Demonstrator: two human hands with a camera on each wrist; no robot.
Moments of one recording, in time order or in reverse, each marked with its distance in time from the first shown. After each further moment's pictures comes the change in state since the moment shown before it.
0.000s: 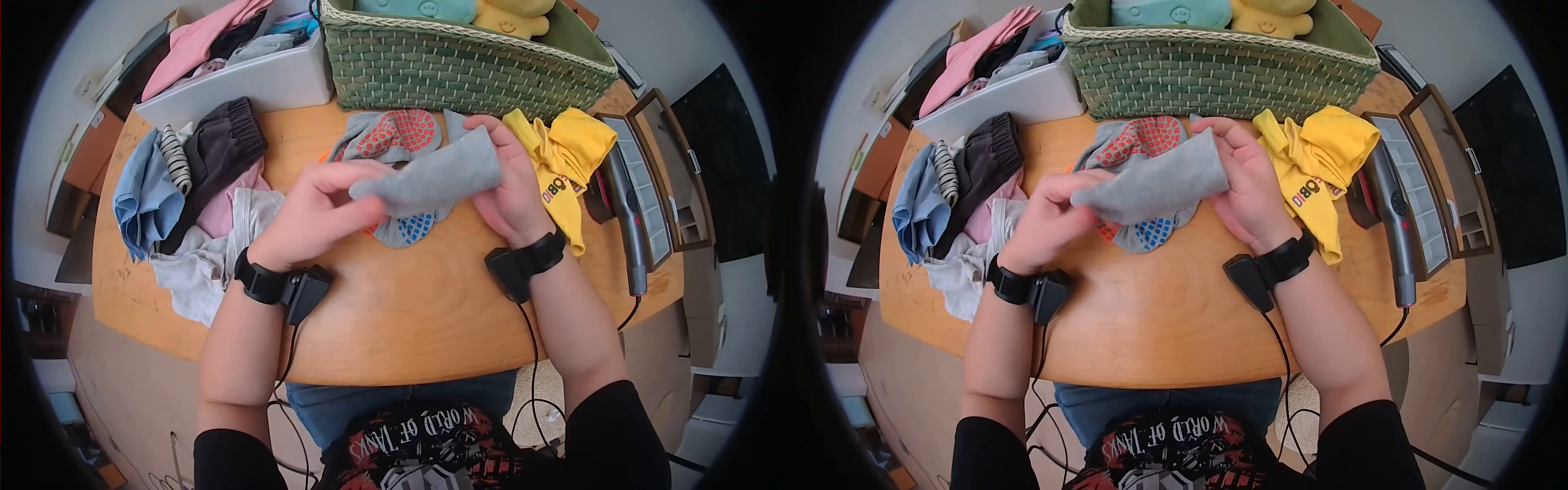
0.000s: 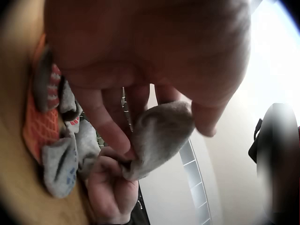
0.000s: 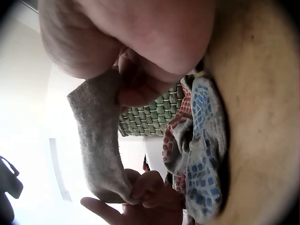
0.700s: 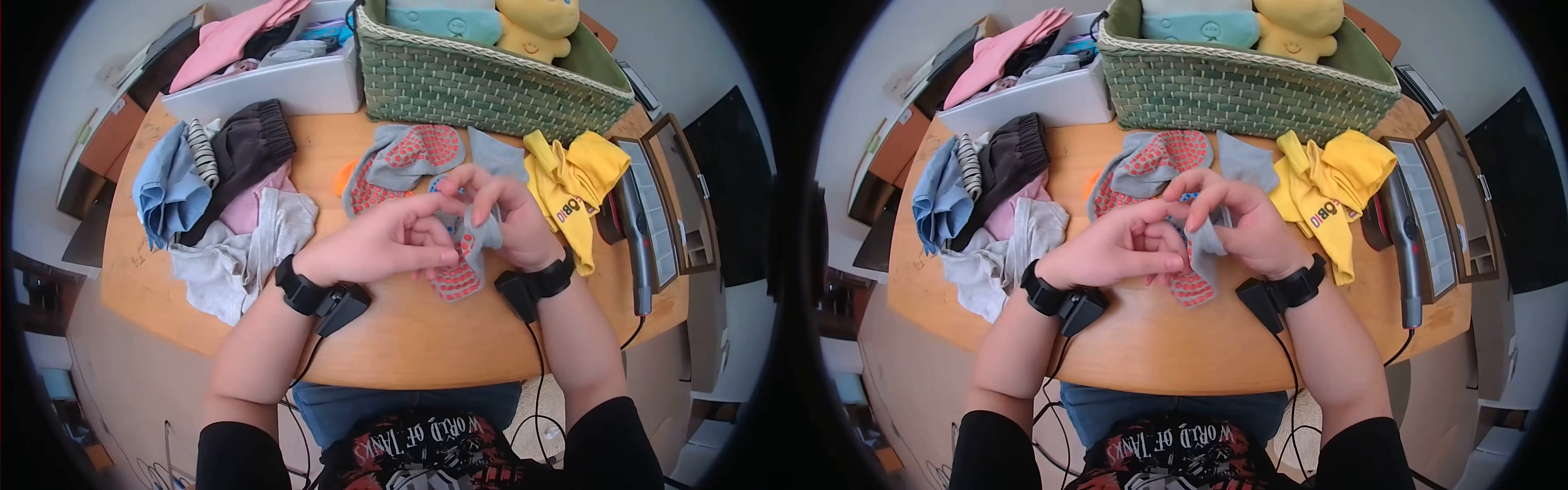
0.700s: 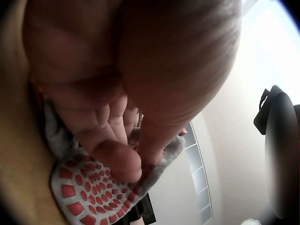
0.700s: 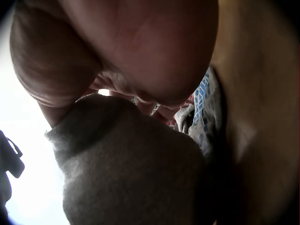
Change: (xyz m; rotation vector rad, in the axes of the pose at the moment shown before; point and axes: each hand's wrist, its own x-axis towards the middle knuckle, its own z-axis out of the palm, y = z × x) left_hand 0.003 0.000 0.026 -0.149 -0.335 -0.306; right_hand -0.010 0.003 0.012 -0.234 -0.508 -0.056
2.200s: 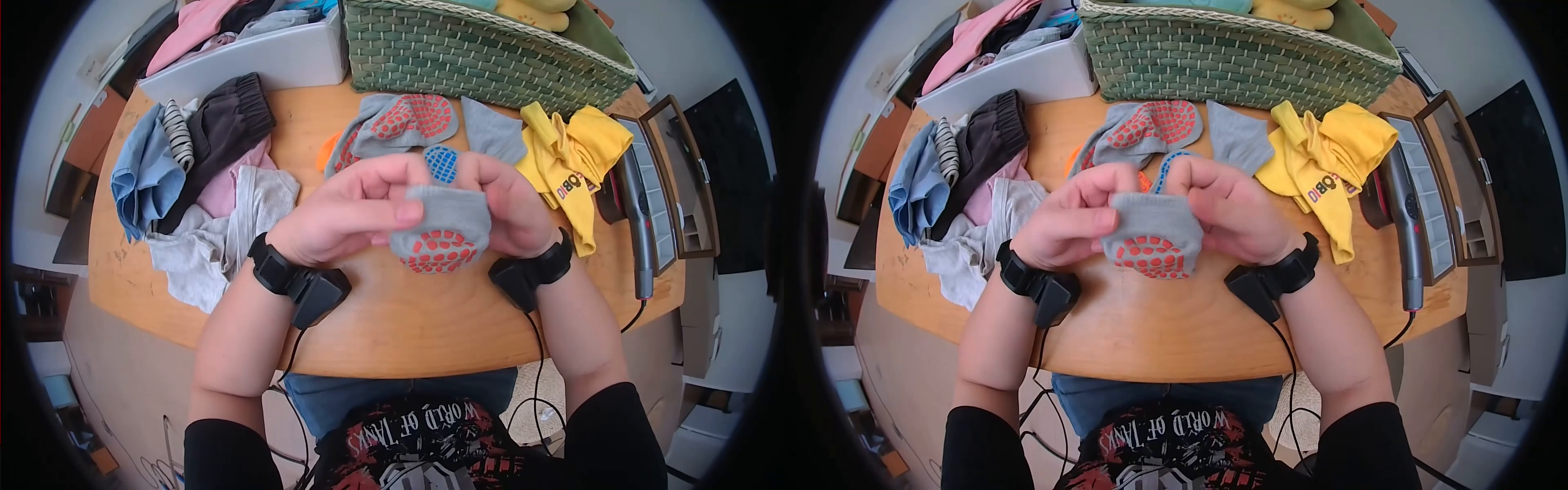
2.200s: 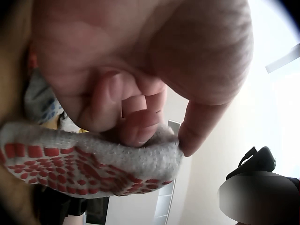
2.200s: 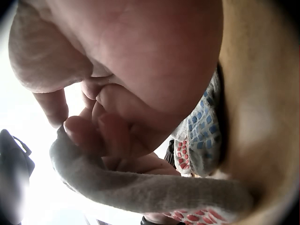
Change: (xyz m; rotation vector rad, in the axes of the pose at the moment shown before) left_hand -0.014 0.004 -0.009 -0.445 0.009 0.101; right_hand -0.008 -0.008 0.013 0.504 -0.017 0.304
